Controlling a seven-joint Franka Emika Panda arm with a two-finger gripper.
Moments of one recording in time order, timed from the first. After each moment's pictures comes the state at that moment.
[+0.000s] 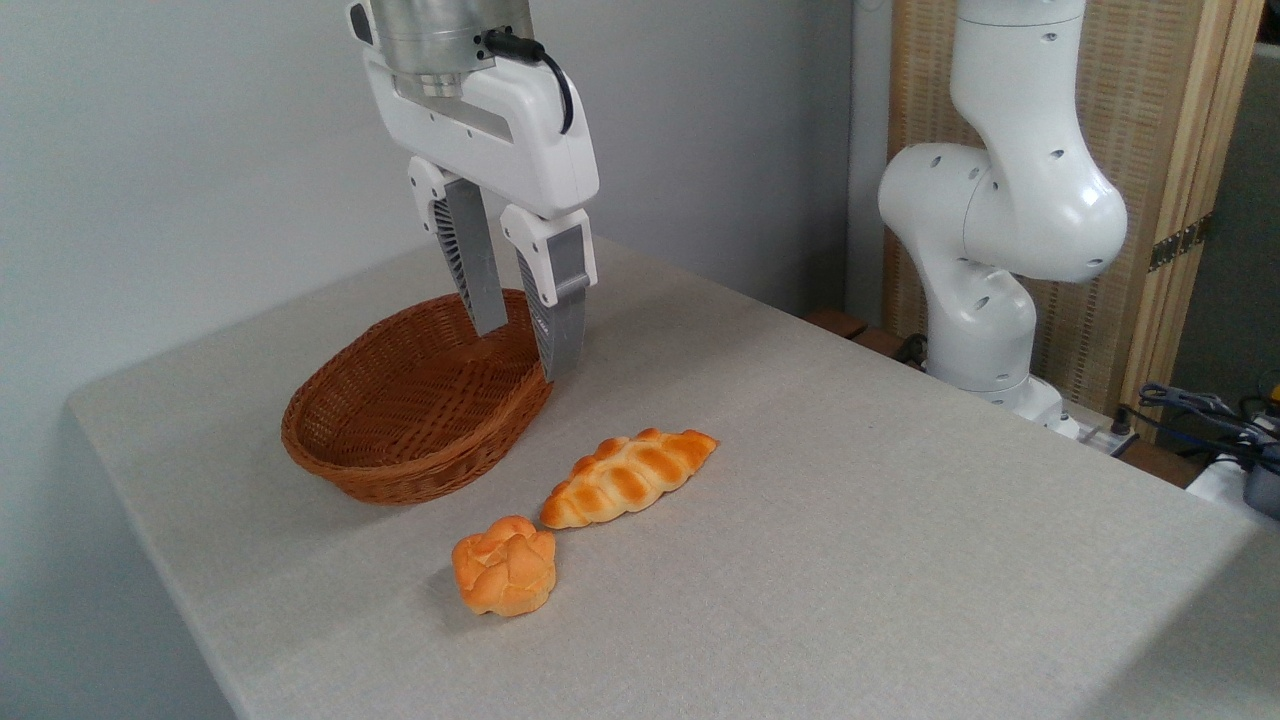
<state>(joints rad) 0.04 -0.03 -0.08 -1.61 -0.04 1.59 0.75</state>
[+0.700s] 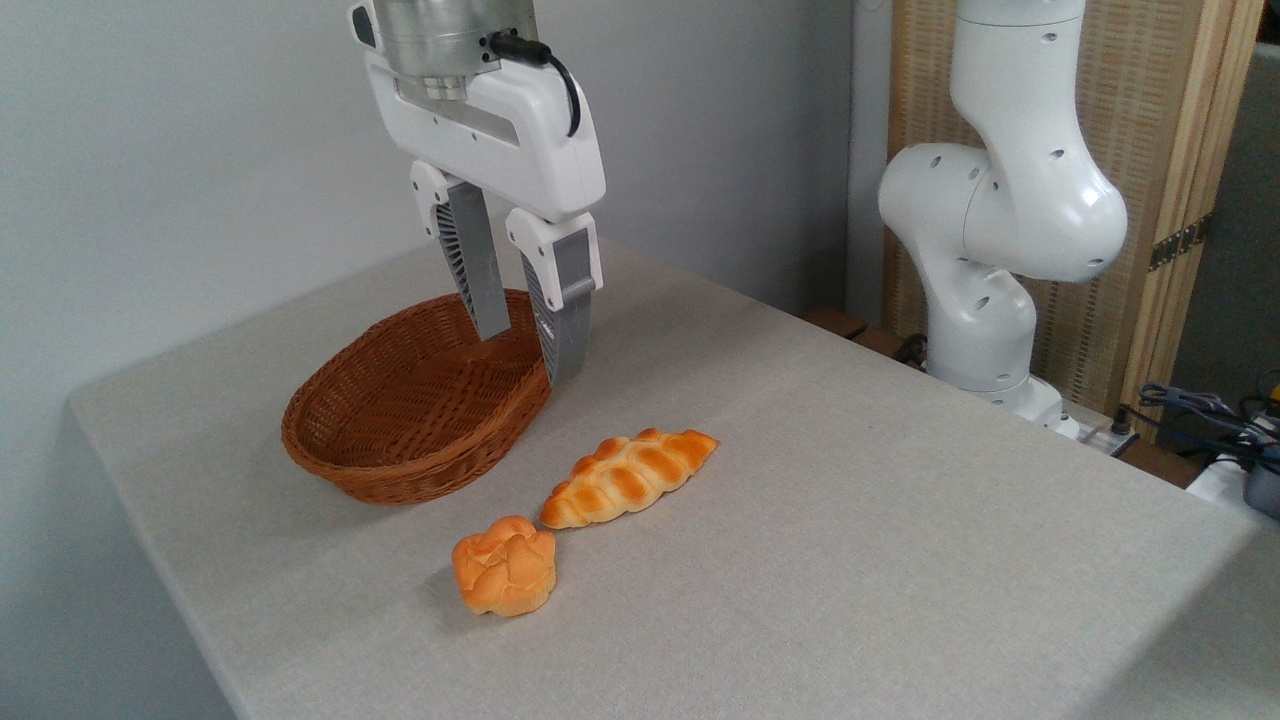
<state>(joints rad) 0.05 -0.03 -0.07 -1.61 -0.04 1.59 0.75</state>
